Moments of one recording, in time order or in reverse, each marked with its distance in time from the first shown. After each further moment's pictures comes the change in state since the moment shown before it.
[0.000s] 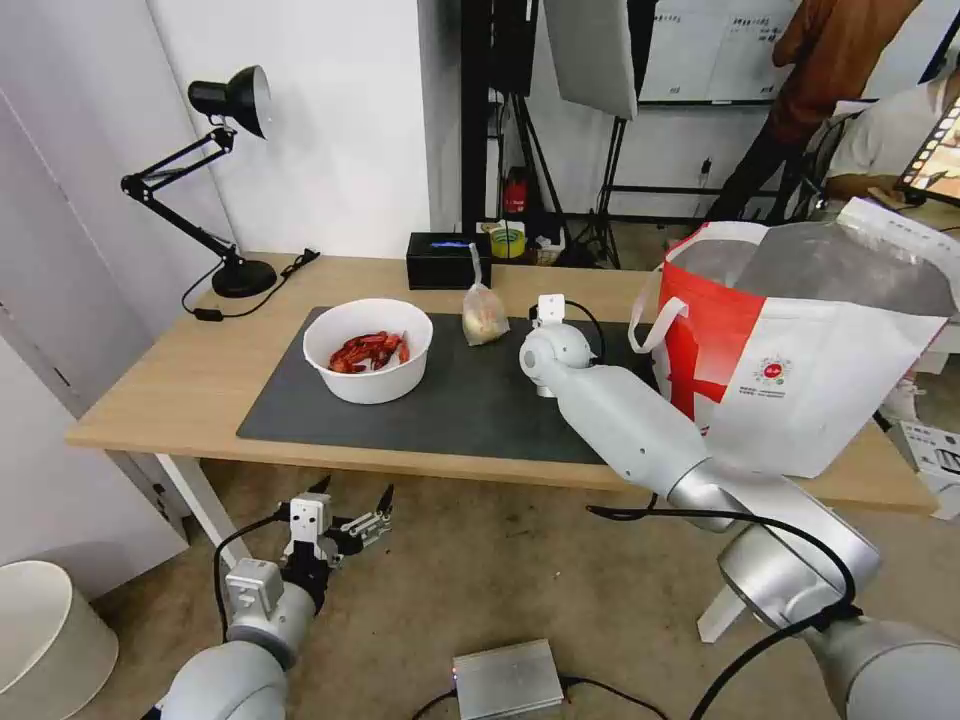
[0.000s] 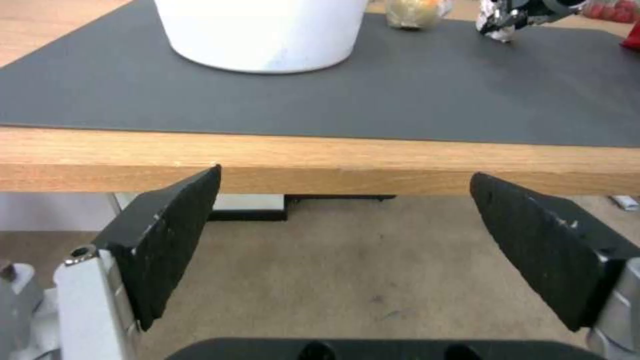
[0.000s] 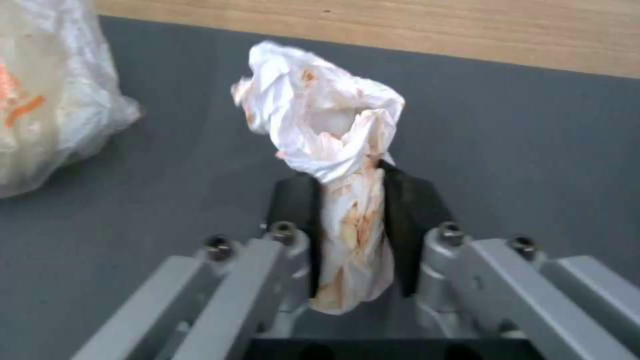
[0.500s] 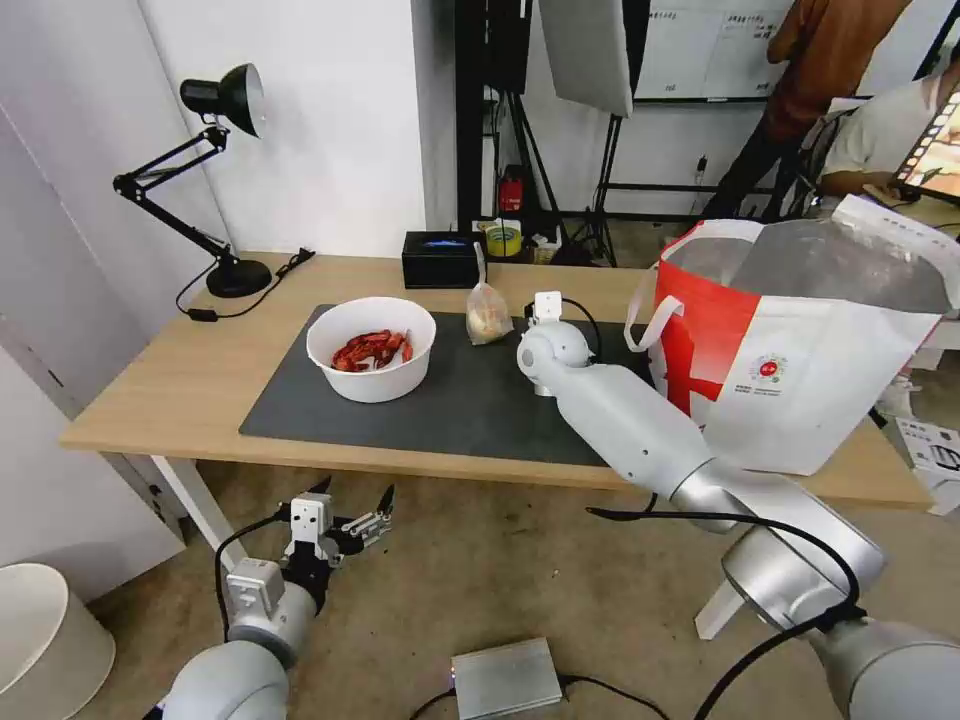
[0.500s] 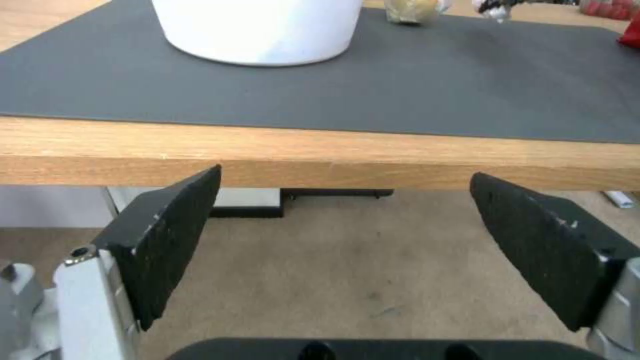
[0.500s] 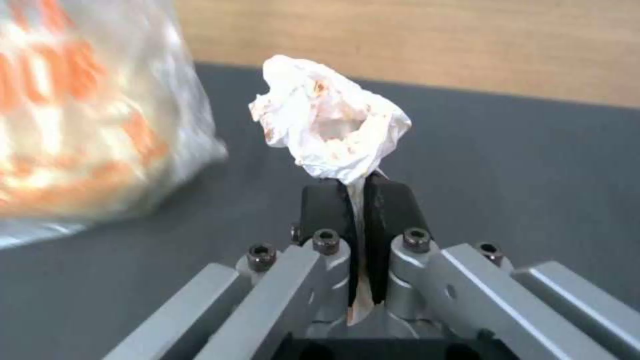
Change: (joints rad) left arm 0.000 -0.009 0.006 0.003 0.001 0.000 -0.001; right arm 0.001 -0.015 -0.006 0.085 0.030 0.030 0.009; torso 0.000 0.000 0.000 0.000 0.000
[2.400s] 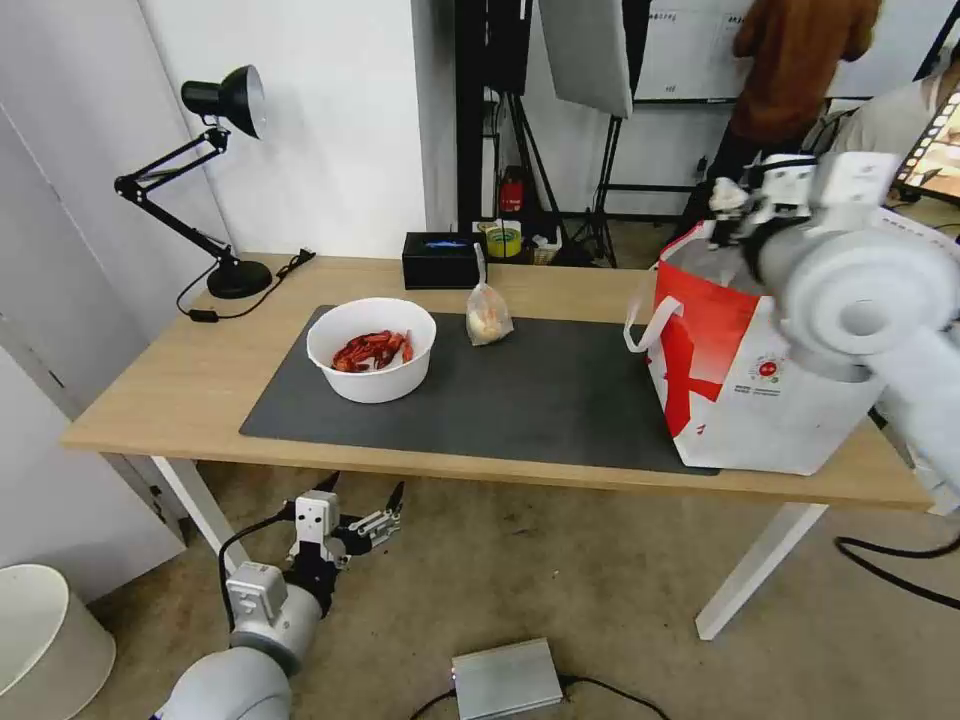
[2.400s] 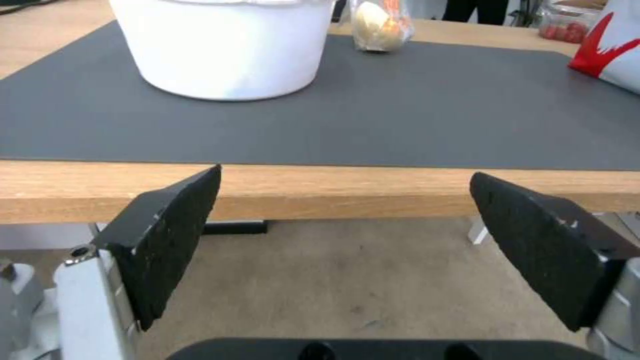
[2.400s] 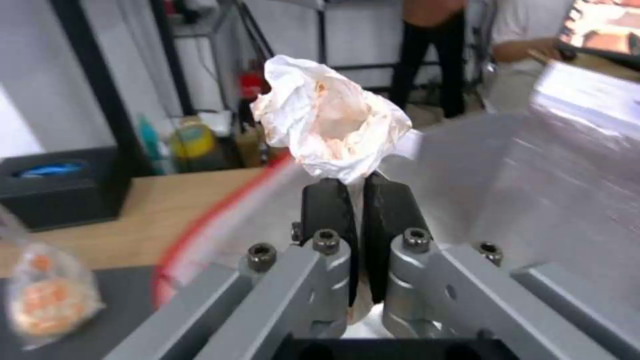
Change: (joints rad) left arm 0.011 0.010 0.010 -0.062 0.015 0.001 -0.003; right arm -0.152 -0.803 0.375 1.006 0.524 -0.053 0.344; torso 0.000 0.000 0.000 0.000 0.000
